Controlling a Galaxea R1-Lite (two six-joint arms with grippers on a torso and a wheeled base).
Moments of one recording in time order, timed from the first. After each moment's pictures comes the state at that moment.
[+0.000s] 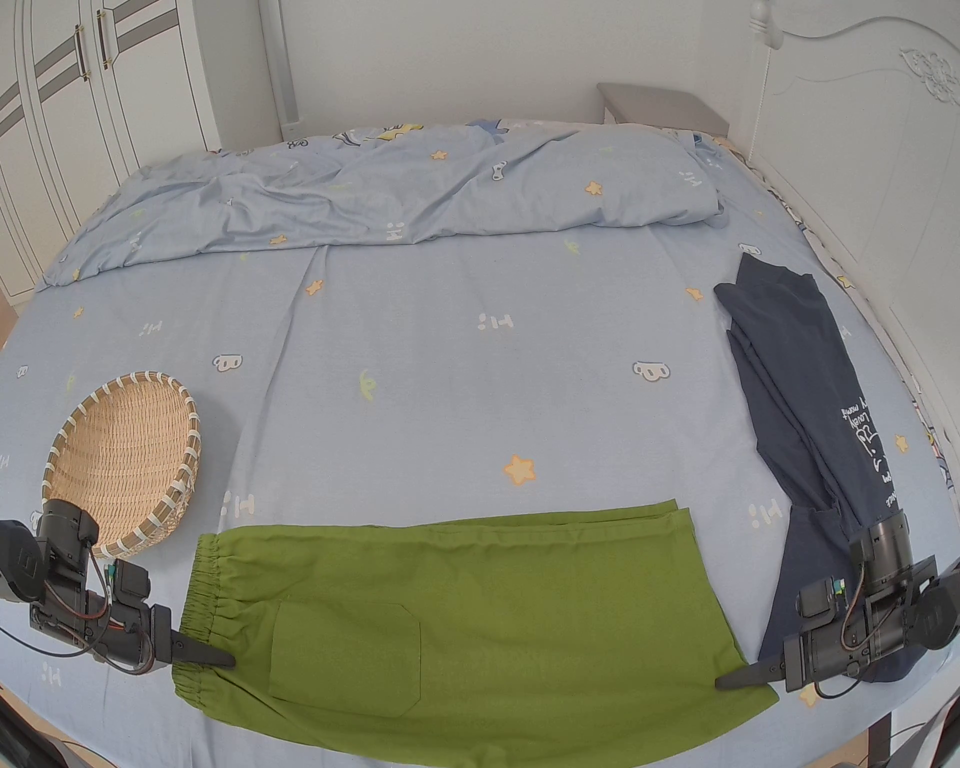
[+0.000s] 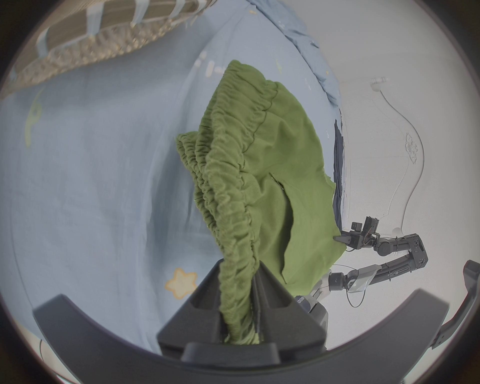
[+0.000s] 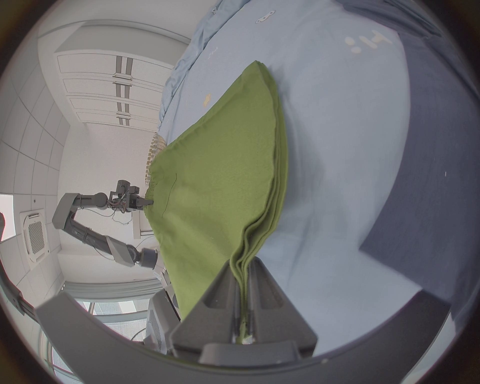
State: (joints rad) left arm 0.29 1.67 -0.48 0.15 -0.79 0.11; right arm 0.13 1.71 -0.23 -0.38 0.76 0.14
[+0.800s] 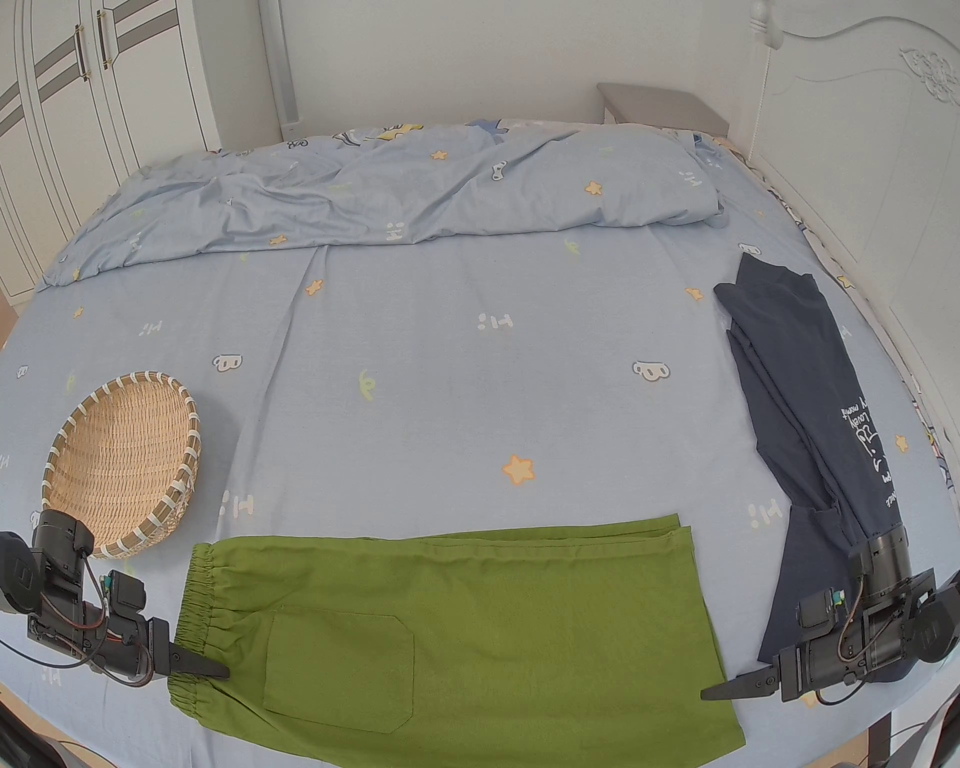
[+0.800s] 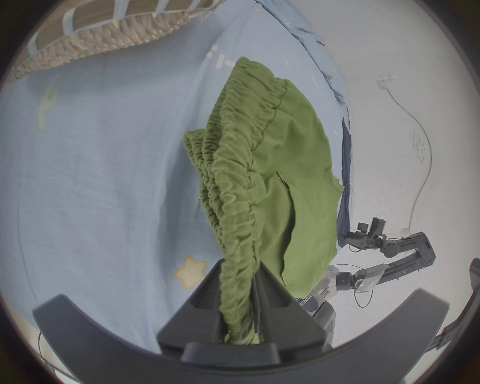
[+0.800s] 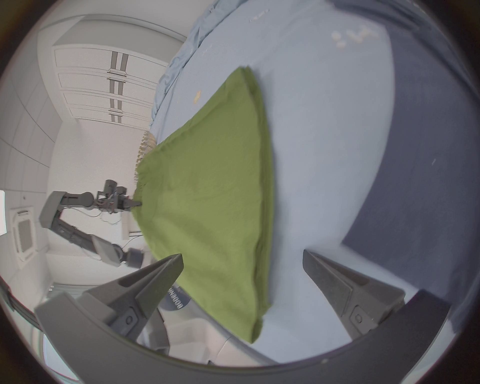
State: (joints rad) left arm 0.31 1.64 -0.43 0.14 -0.74 0.12; right arm 0.14 1.73 -0.17 -0.47 0.70 0.13
